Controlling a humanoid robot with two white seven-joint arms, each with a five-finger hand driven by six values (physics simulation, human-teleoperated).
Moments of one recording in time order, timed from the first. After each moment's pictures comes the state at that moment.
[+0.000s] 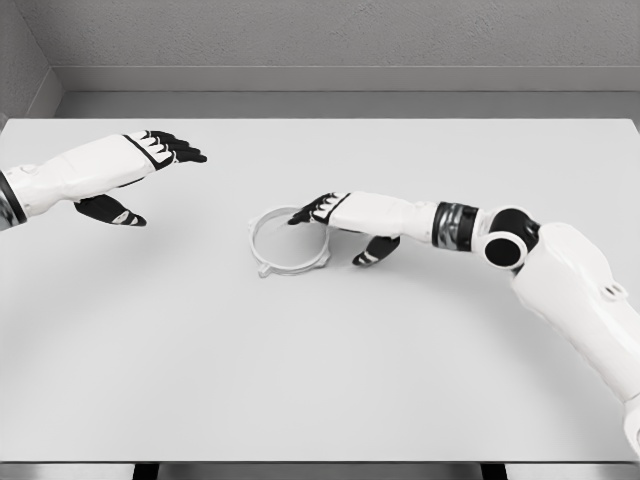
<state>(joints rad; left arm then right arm) -0.45 0.70 -0.23 -1.50 -0.36 -0.61 -0.61 -0.70 -0.40 0.77 -1.15 0.41 -0.61 0.42</state>
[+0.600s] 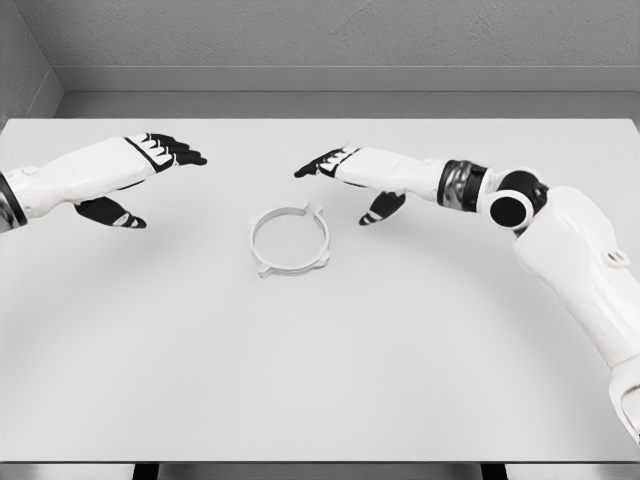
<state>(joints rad) -0.44 0.70 -0.23 -1.50 -0.36 -0.61 -0.61 -0.80 -0.33 0.70 -1.03 0.41 -0.61 0.46</state>
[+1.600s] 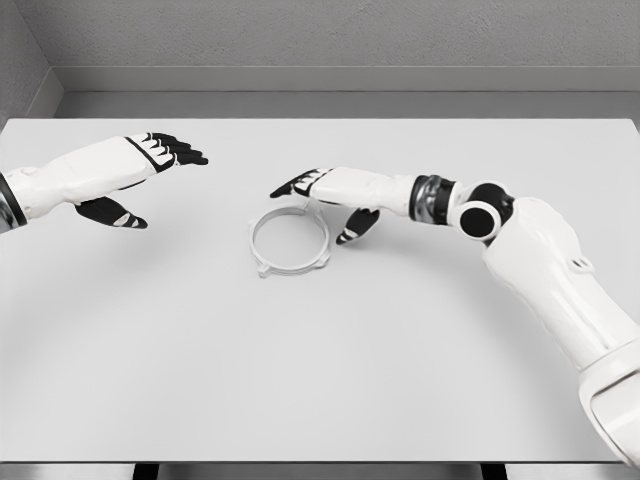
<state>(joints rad) -0.44 0.70 -0.23 -1.51 -0.35 -0.61 -0.61 -0.78 -0.26 0.72 -0.99 0.41 -0.61 0.48</state>
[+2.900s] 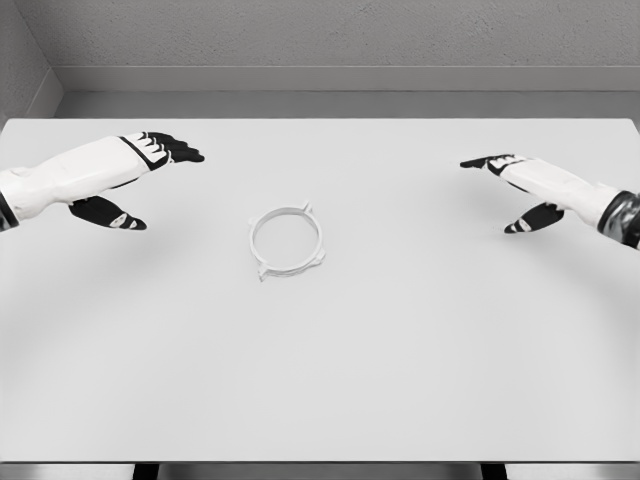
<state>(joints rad) -0.43 0.72 -0.23 -1.51 -0.27 -0.61 -0.61 -0.52 -0.62 0.30 -1.07 0.41 -0.61 0.47</state>
